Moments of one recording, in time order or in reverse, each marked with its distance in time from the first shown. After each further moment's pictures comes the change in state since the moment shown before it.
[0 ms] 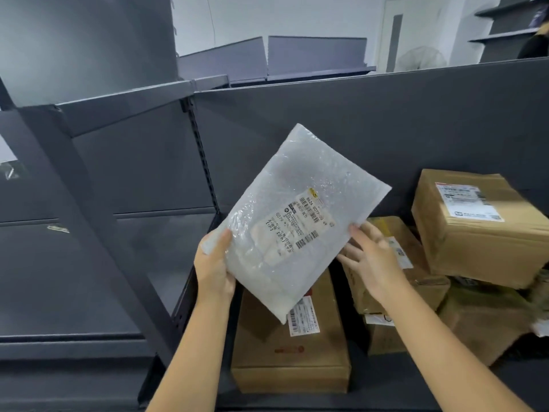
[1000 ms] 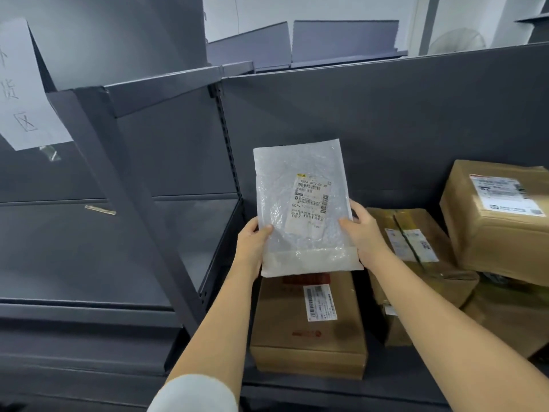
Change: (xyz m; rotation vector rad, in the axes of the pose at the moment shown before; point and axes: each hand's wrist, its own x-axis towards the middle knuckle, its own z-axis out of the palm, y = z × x) left_hand 0.012 -0.014 0.000 0.322 0.031 -0.234; right_hand 0.042 0.022 0.032 -0.238 -0.155 -0.073
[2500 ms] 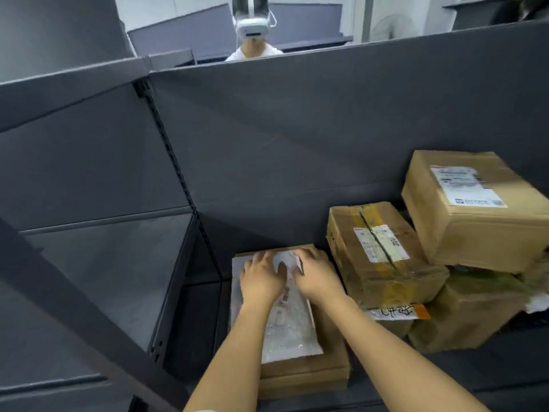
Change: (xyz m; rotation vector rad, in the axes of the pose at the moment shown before) left_hand 0.029 -0.069 0.059 1.260 -0.126 0.125; right_hand 0.011 0.079 0.012 -1.172 -0.044 -0.049
